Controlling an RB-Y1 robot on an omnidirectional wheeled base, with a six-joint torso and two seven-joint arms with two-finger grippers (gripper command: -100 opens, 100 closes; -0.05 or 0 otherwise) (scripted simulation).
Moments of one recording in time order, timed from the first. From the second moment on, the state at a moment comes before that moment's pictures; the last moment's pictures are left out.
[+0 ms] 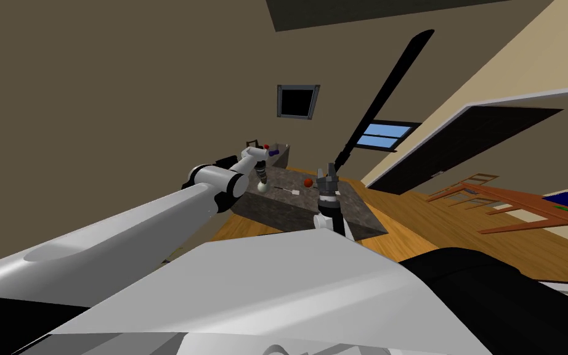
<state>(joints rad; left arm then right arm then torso) -1.38 0.10 0.10 -0.41 0.12 1.54 0.86 0.46 -0.04 0.02 -2.31 0.06 -0.46 -0.03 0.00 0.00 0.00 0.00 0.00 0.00</state>
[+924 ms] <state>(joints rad) -1.38 0.10 0.10 -0.35 0.11 1.51 0.86 0.46 -0.04 0.02 -2.31 0.06 -0.46 -0.03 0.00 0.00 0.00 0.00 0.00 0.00</state>
